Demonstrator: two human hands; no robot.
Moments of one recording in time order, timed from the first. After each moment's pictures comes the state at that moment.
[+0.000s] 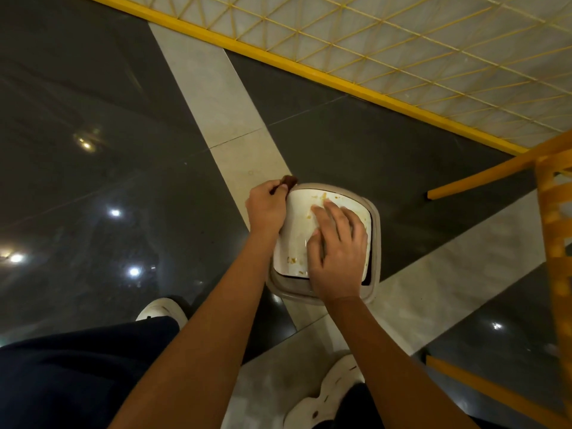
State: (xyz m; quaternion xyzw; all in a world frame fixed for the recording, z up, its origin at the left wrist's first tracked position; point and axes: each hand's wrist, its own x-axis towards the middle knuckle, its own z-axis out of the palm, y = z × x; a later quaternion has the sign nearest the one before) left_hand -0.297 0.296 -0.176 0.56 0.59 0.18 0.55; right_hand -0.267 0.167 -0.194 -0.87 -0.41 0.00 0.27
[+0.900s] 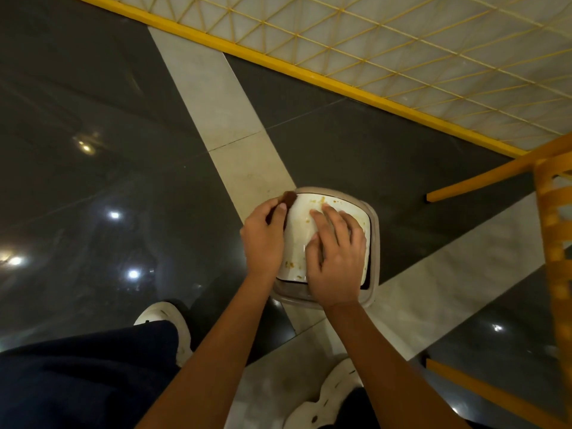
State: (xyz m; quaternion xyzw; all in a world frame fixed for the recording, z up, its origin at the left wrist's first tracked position) left_hand -0.324 0.260 -0.176 0.59 0.56 0.23 0.54; right_hand -0.266 0.165 -0.197 -0.87 -0.42 -0.01 0.27
